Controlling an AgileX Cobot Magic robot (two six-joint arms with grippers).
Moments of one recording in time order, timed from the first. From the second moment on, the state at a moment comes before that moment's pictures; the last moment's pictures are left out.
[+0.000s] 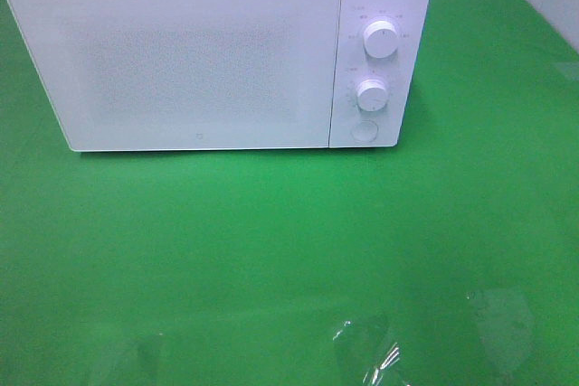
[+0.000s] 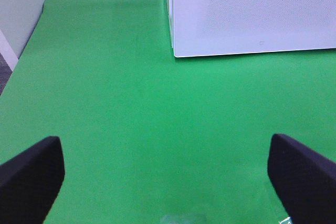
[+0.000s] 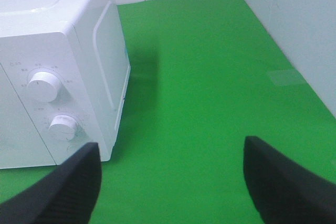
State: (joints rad) left arm 0.05 0.00 -0.50 -0.09 1.04 0.15; right arm 0.05 0.64 -0.38 -0.15 0.03 0.19
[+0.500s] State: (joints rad) left arm 0.05 0.00 -0.50 -0.09 1.04 0.15; right arm 0.05 1.01 -0.37 -0.11 -0.41 0.18
